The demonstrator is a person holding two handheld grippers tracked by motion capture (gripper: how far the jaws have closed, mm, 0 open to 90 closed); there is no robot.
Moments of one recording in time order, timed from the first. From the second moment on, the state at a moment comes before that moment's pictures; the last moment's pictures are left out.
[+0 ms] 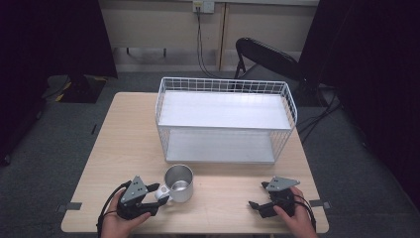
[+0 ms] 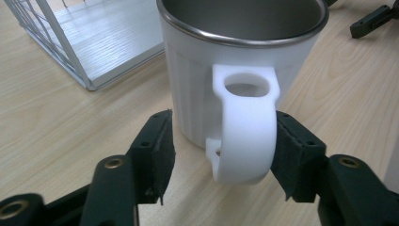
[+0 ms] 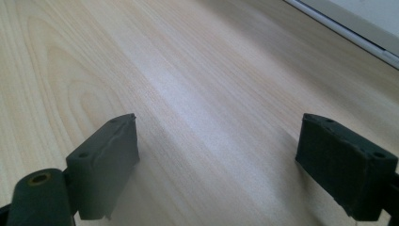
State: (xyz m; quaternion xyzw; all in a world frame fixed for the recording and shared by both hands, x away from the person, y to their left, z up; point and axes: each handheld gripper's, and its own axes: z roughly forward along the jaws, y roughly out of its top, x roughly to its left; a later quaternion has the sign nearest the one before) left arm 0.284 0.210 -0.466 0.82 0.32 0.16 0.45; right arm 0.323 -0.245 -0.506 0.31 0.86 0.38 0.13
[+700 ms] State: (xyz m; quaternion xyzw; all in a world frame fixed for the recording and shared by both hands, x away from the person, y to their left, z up) left arm 0.285 0.205 -0.457 0.83 0.31 0.16 0.44; right arm 0.323 -0.245 -0.506 0.31 0.86 0.38 0.13
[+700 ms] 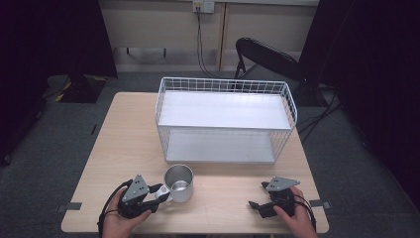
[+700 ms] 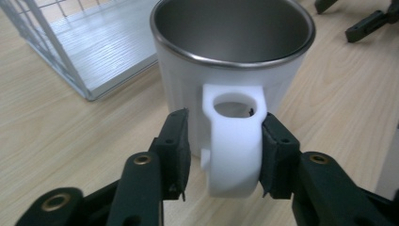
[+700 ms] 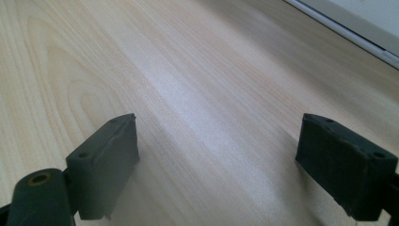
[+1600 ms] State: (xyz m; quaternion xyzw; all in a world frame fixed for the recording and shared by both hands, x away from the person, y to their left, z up) left arm 0.288 0.198 -0.452 0.83 0.31 0.15 0.43; right arm 0.322 -0.245 -0.506 0.31 0.86 0.38 0.13
